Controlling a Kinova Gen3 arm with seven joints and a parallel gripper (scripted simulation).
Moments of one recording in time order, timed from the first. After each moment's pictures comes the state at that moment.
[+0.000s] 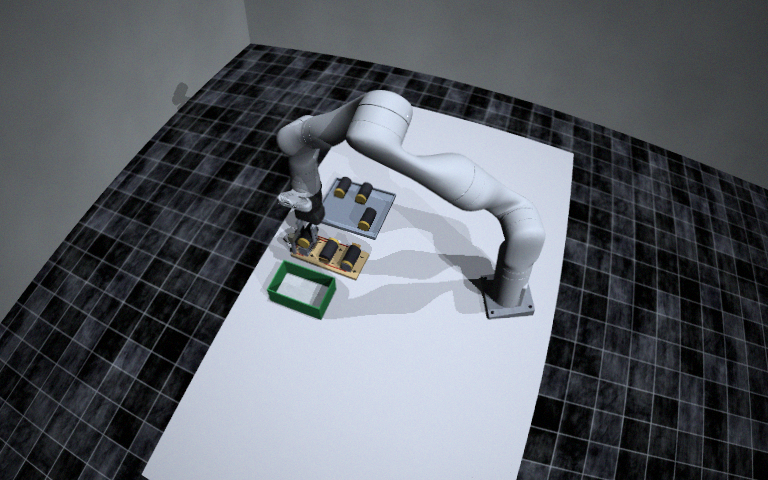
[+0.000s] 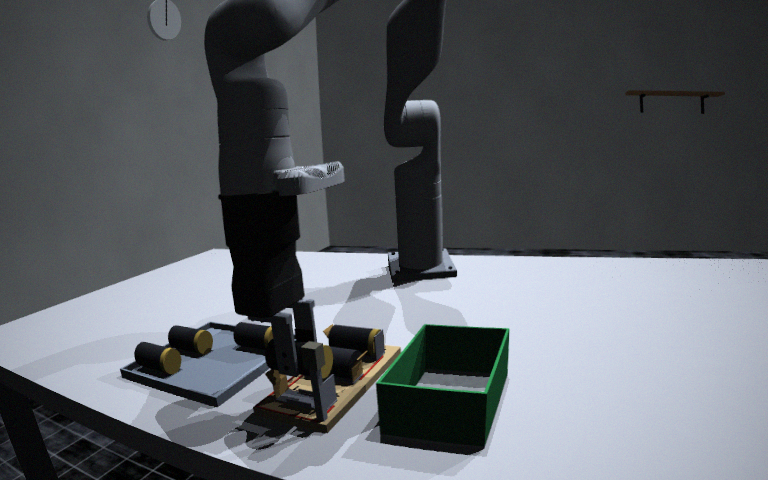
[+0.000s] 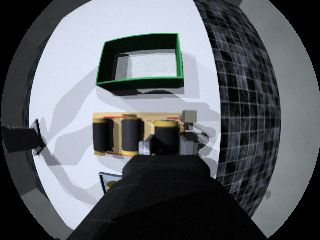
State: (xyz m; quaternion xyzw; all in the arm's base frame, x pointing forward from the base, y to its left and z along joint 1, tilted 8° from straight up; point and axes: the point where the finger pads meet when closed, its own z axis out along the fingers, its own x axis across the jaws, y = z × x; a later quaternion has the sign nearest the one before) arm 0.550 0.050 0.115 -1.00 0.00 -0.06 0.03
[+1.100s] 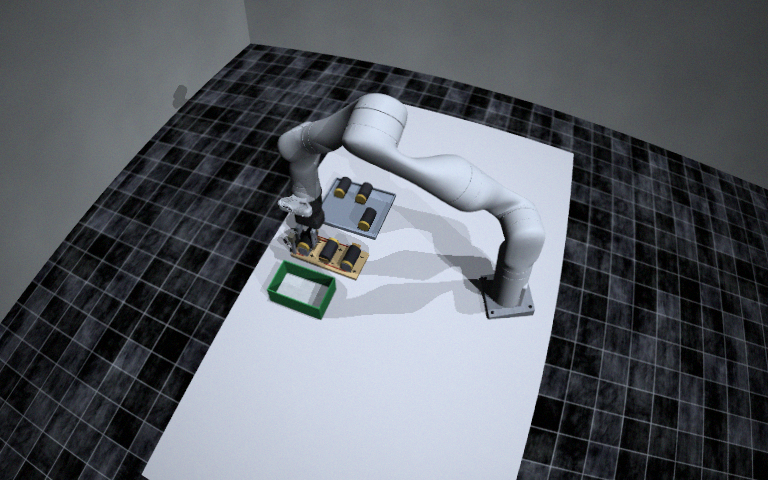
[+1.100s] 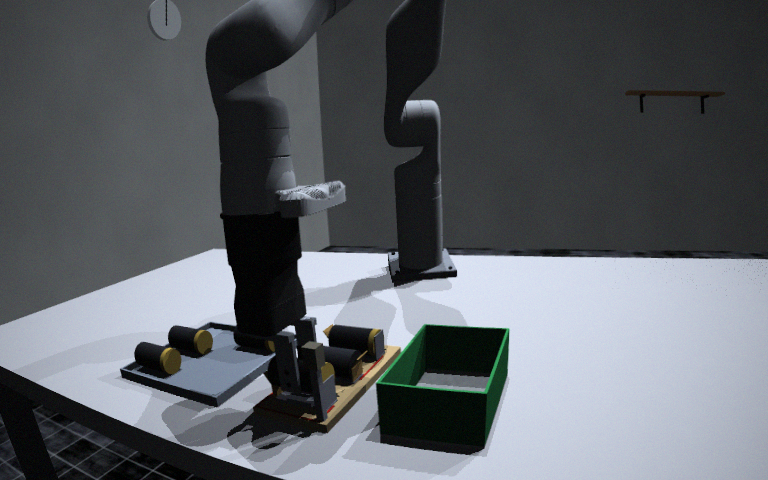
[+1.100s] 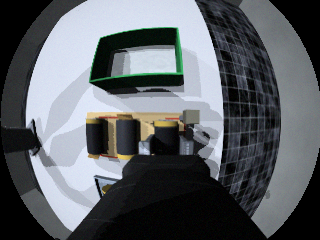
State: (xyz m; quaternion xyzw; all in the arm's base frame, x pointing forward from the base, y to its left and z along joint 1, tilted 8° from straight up) arm 0.555 0.052 0.097 -1.00 0.00 -0.06 0.03
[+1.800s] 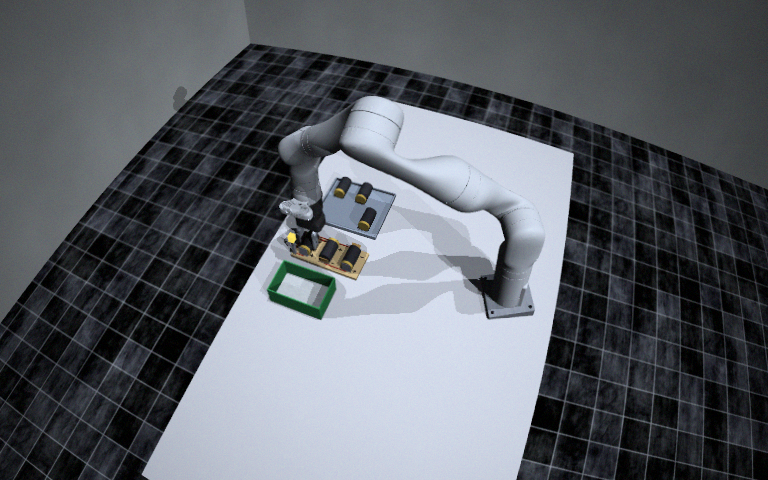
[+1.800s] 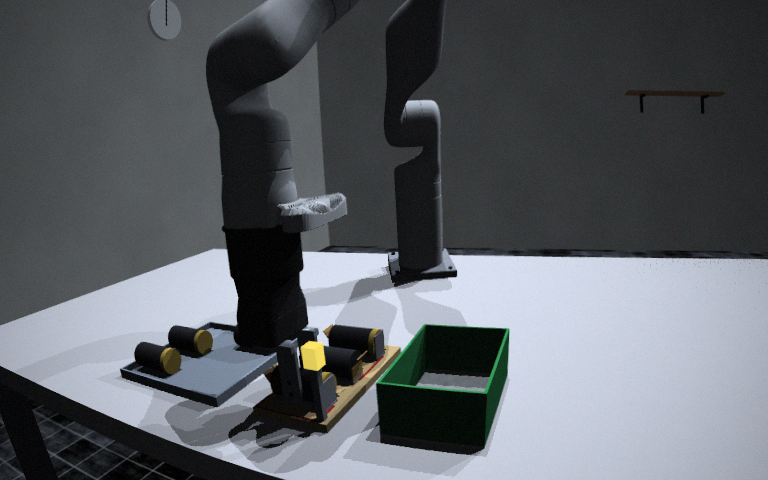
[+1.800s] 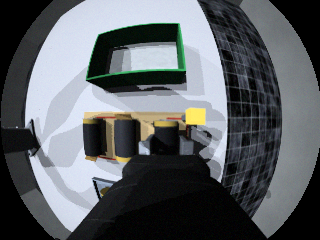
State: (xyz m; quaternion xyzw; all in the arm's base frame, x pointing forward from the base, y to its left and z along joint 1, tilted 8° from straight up) arm 0.554 0.053 0.084 -1.00 0.00 -0.06 0.03
